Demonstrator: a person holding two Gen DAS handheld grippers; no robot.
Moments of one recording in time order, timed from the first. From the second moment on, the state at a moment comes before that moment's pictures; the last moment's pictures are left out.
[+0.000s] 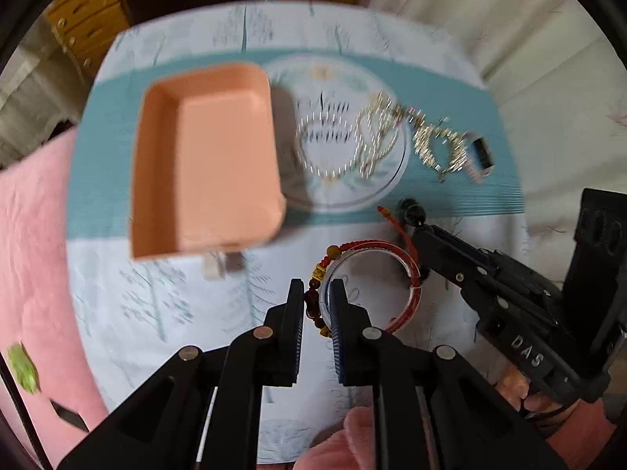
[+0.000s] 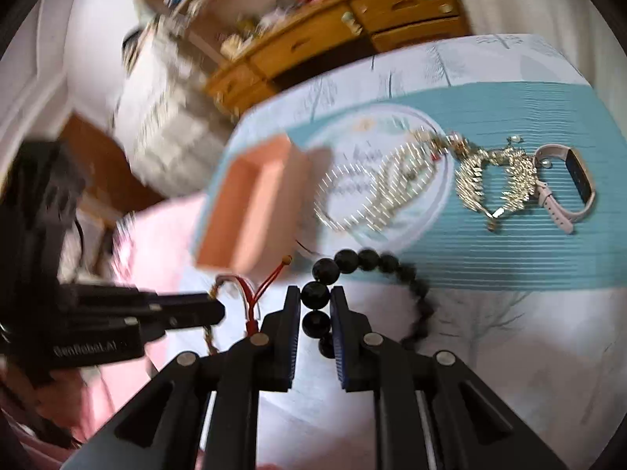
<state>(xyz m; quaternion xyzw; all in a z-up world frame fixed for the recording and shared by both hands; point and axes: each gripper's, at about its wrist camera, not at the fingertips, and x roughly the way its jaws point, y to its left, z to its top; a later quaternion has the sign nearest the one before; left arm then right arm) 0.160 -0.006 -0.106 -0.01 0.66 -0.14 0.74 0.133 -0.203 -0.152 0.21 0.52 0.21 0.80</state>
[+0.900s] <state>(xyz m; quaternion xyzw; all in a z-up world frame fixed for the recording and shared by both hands) 0.287 0.116 -0.122 0.03 0.58 -0.19 0.79 0.156 -0.054 -0.111 0.28 0.39 0.10 0.87</state>
